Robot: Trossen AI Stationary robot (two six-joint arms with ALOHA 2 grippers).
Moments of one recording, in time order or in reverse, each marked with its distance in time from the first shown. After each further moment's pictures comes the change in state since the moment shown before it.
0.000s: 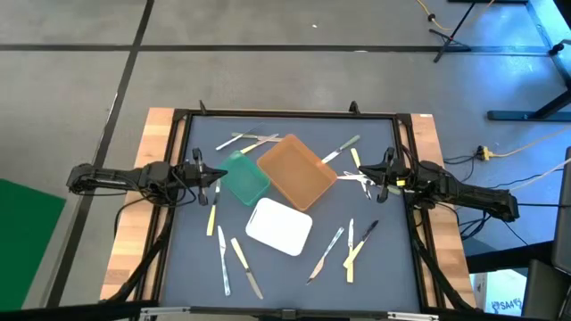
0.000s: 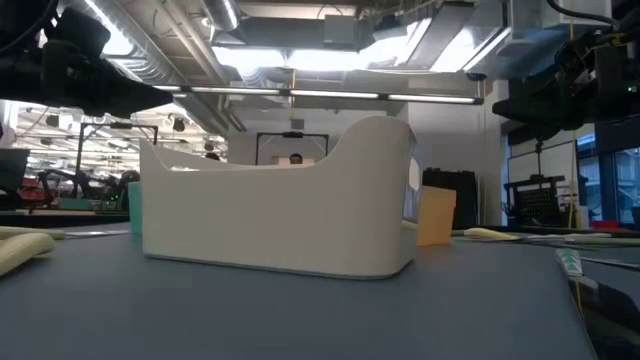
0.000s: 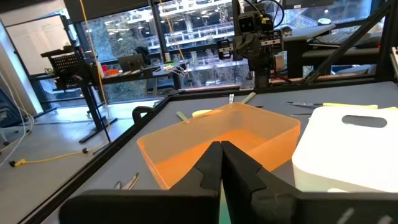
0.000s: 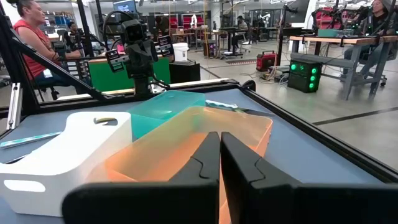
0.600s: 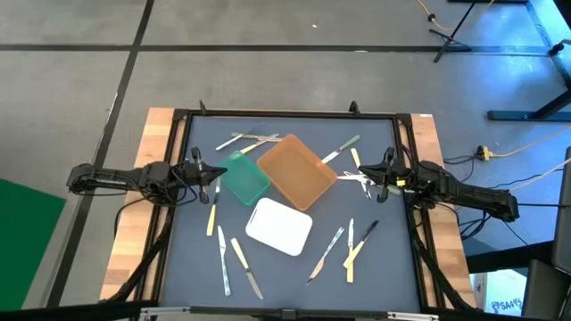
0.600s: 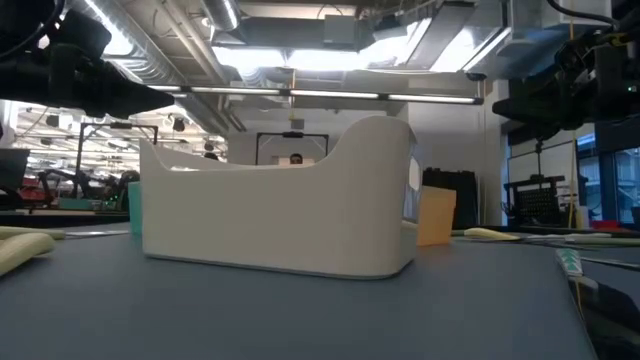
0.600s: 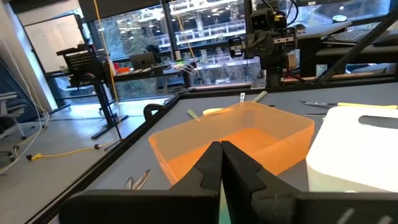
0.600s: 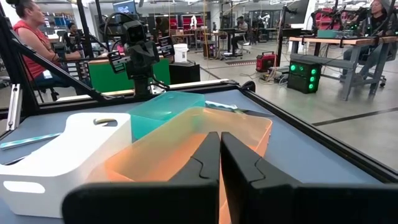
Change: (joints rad) left arm 0.000 0.000 0.000 0.000 -0.050 0.001; right arm 0.000 0.000 -0.001 0.010 0.000 0.000
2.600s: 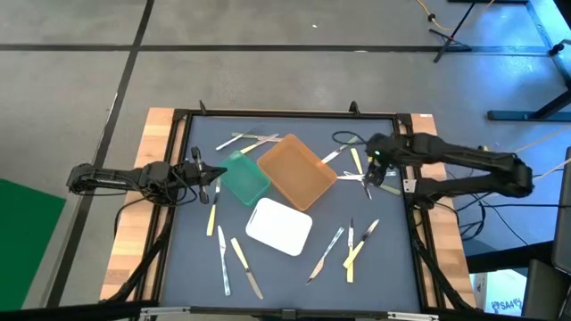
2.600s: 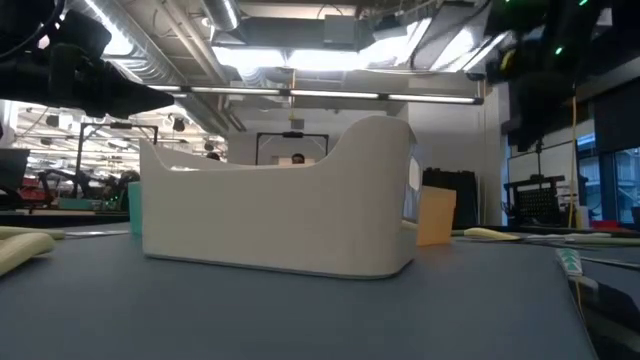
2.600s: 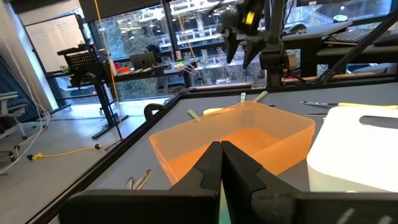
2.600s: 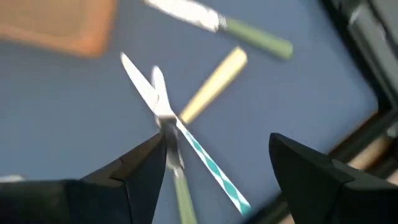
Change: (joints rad) left arm 0.000 0.000 0.000 0.000 -0.002 0.000; right arm -0.143 1.009 0.842 -1.101 0.194 0.152
